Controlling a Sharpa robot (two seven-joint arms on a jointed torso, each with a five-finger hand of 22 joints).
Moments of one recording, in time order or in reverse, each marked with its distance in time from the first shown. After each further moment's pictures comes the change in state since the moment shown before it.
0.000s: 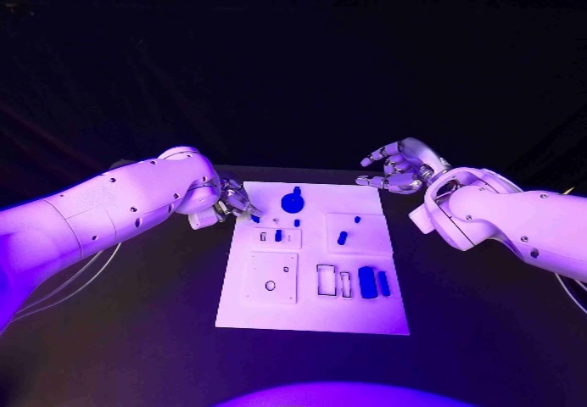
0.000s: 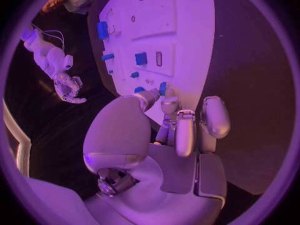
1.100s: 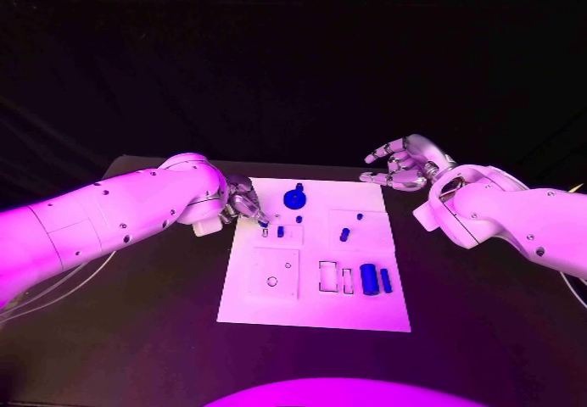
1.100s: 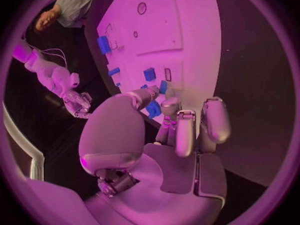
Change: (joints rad) left arm -0.014 -0.086 -0.005 0.214 -0.117 -0.078 0.014; left_hand -0.073 -0.072 0.129 -0.080 0.034 0.003 -0.002 0.000 0.000 0.002 0.002 0.024 0.025 0.003 -0.004 0.000 0.000 0.000 0.032 -0.011 0.010 0.055; right arm 0.000 -0.005 0.000 0.002 0.000 0.000 0.000; right_hand 0.000 0.000 0.000 0.000 0.000 0.000 0.000 0.000 0.000 0.000 0.000 0.000 0.000 0.000 0.000 0.000 0.000 0.000 0.000 0.000 0.000 0.000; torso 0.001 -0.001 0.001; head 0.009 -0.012
